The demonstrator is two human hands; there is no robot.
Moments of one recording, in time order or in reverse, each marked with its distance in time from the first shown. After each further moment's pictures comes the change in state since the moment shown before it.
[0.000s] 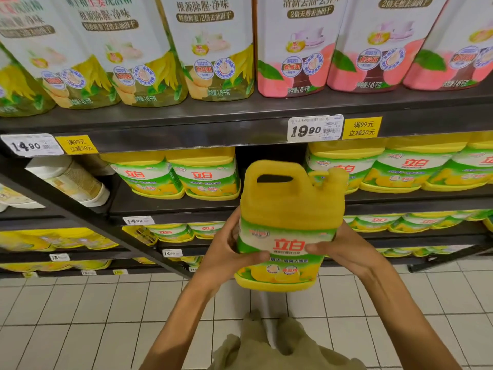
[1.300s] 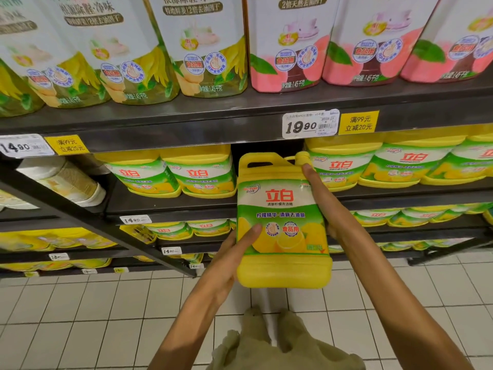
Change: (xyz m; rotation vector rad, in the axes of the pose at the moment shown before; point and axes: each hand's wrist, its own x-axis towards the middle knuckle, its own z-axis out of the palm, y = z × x) left_hand 0.004 -0.014 0.016 -0.265 0.089 -0.362; right_hand 0.063 -0.026 0.007 -0.021 0.456 0.171
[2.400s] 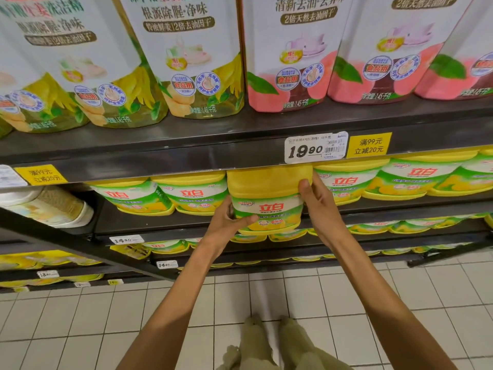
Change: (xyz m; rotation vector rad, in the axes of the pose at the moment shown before) left_hand 0.120 0.042 -0.036 0.337 0.073 0.291; right_hand 0.042 0.008 -0.003 -0.082 -0.035 -0.511
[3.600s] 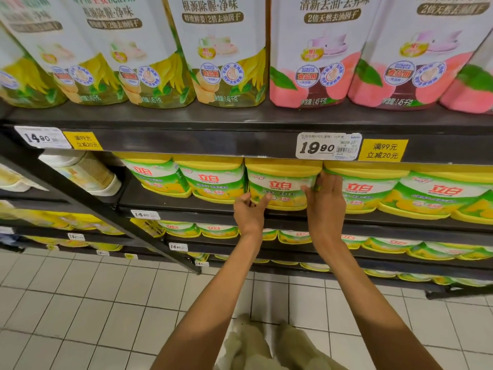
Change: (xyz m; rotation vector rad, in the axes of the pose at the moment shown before) left_hand 0.012 0.001 0.069 -0.174 0.709 -0.078; right_hand 0.004 0.004 0.016 -1.002 0.371 -0.287
